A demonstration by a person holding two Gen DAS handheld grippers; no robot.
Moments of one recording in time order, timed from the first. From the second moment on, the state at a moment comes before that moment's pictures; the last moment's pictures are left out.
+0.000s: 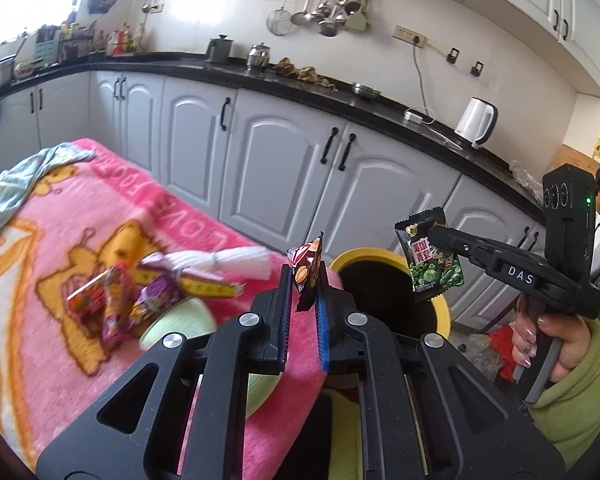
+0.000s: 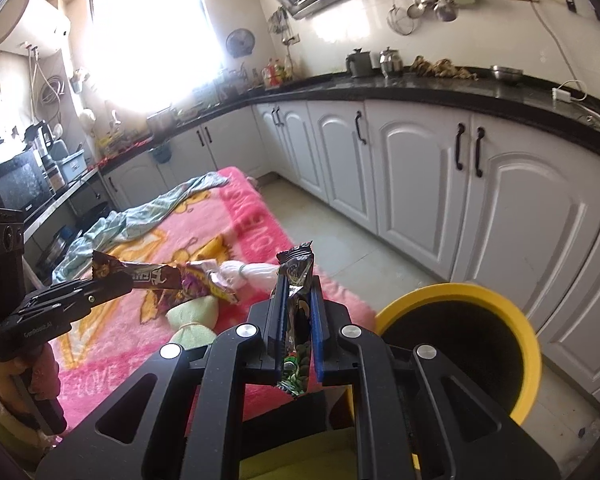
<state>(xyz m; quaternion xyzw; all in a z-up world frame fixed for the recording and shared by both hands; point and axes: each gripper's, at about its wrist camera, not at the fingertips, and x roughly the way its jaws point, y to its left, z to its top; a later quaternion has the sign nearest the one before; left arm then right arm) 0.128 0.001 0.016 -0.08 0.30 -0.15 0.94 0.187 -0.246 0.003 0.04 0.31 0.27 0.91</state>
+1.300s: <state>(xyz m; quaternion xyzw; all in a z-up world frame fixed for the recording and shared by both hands) 0.193 -0.121 -0.001 -0.06 0.31 -0.23 0.92 0.178 -0.374 0.003 0.11 0.26 0.13 0.95</state>
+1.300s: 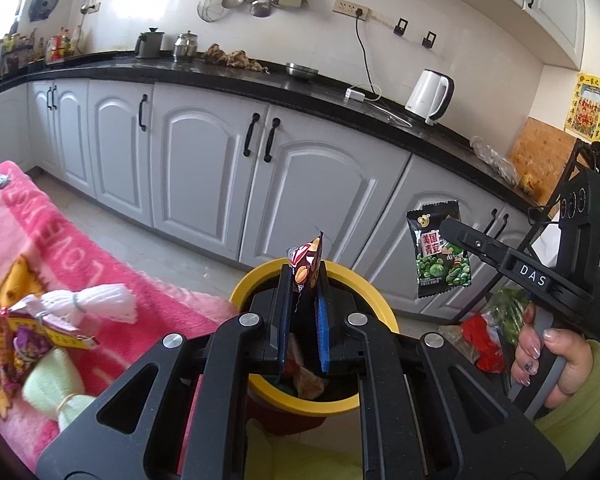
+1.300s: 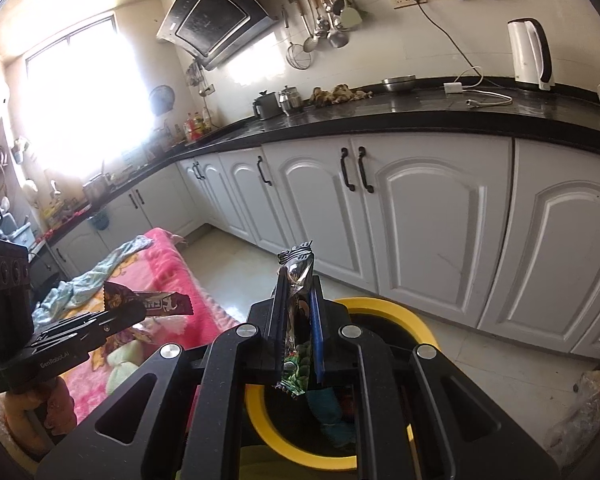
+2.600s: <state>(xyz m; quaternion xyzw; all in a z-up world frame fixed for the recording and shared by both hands) 0.243 -0.171 -0.093 -0.06 0.41 -0.25 0.88 0.227 -0.404 -0.093 0.14 0.37 0.08 0.91</state>
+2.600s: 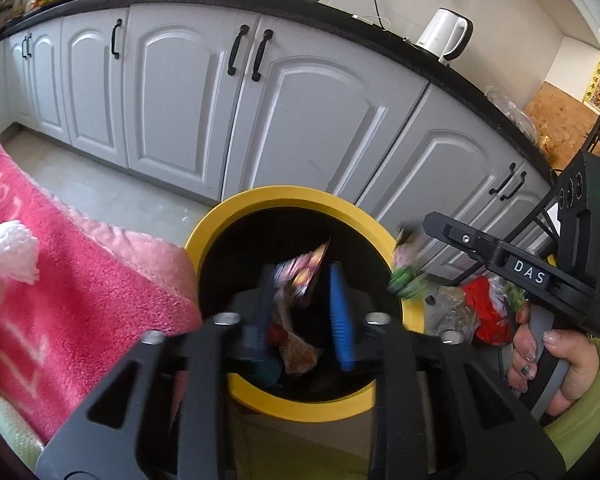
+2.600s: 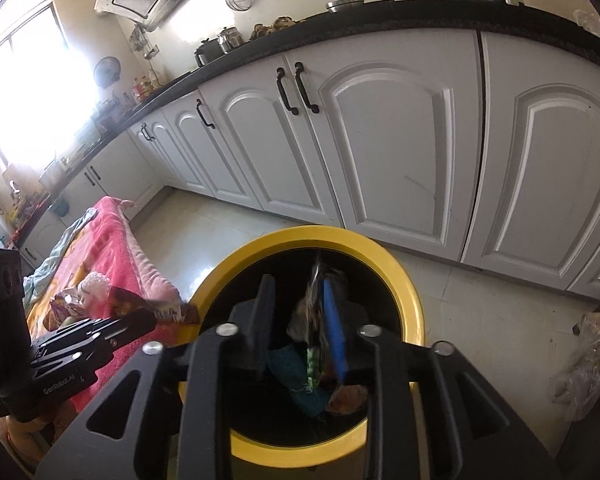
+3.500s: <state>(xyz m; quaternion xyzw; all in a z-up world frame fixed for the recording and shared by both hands) 0.225 -0.114 -0.056 -0.09 0.38 -0.18 0.90 0.205 -0.384 -0.052 0.11 0.32 0.08 0.94</state>
